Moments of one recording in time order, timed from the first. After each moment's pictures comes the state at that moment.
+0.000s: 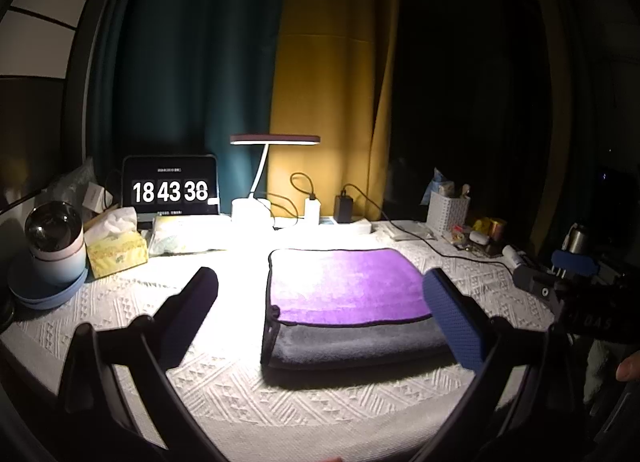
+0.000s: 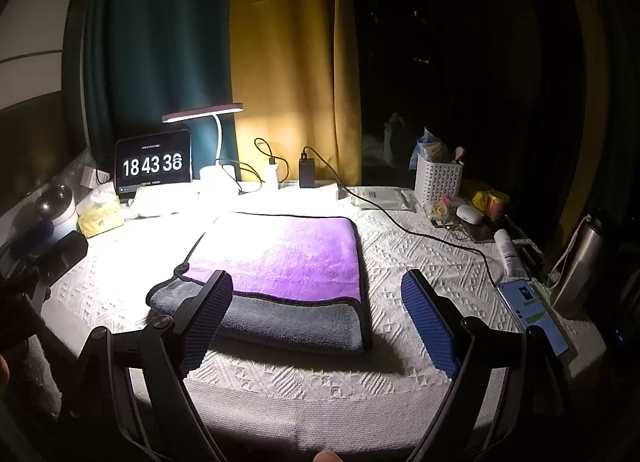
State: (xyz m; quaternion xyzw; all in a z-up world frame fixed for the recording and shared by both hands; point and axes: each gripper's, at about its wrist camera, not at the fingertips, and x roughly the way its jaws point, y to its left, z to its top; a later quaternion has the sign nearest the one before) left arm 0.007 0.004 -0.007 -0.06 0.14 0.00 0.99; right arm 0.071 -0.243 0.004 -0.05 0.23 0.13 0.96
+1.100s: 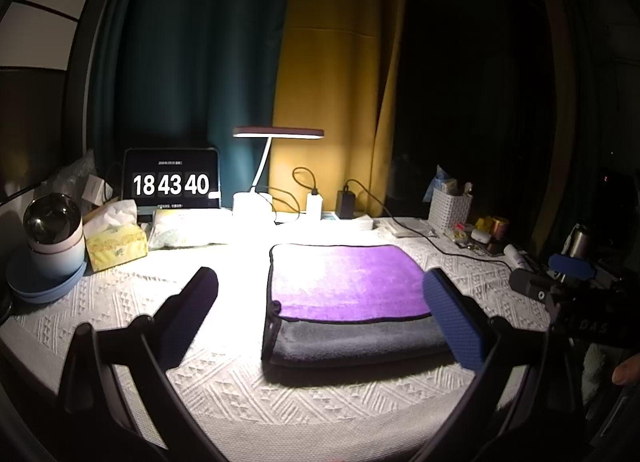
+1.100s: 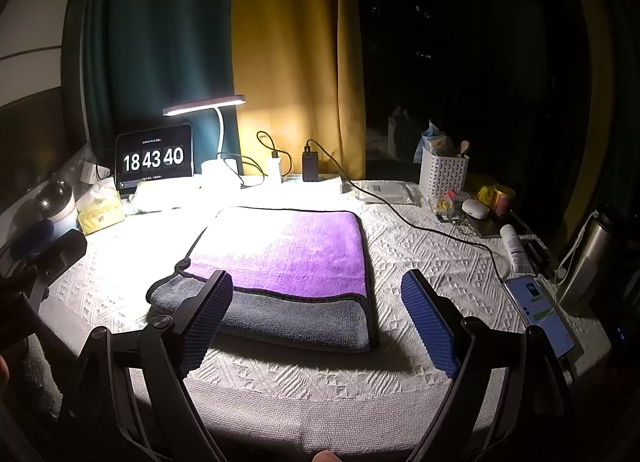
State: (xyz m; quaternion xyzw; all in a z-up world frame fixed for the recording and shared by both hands) left arm 0.011 0.008 -0.011 -0.06 0.15 0.00 0.99; right arm 0.075 -0.238 -0.002 -0.05 0.24 0.13 0.96
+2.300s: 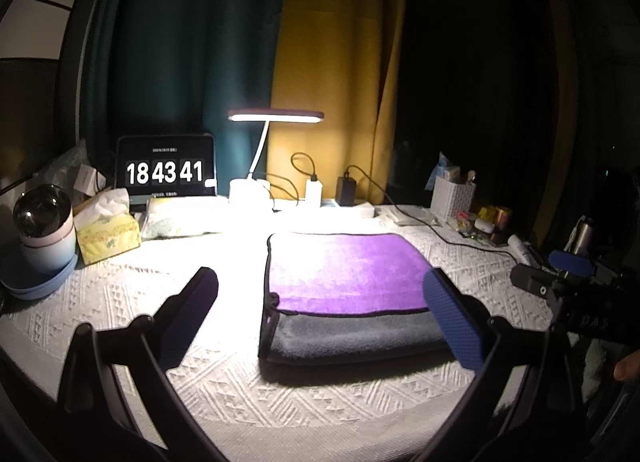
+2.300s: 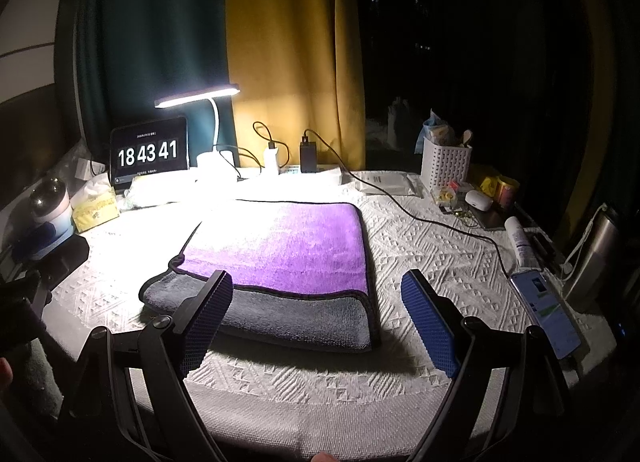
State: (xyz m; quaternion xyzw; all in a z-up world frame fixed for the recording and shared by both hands) left arm 0.033 0.008 -0.022 -0.07 0.18 0.00 0.98; right arm 0.094 -0.237 -0.013 -0.05 0.26 0.13 0.95
